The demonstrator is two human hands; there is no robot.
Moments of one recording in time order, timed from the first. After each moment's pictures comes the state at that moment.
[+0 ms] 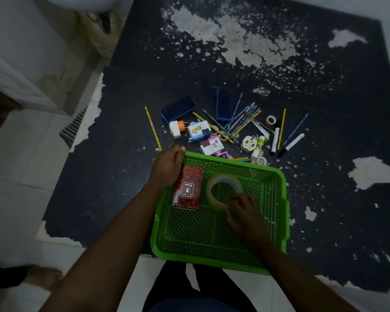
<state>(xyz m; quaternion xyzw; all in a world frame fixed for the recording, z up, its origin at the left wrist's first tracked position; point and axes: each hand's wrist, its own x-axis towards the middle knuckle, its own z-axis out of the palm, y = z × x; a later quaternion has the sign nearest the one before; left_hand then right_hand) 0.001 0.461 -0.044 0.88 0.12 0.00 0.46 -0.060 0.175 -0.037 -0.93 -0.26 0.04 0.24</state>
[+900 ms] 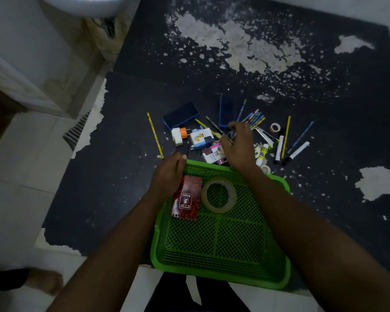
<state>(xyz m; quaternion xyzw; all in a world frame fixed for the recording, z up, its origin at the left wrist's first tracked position) 0.001 0.461 -0.040 0.89 0.13 -0.03 0.44 0.128 0.271 -0.010 -0.93 -0.10 0.00 0.35</state>
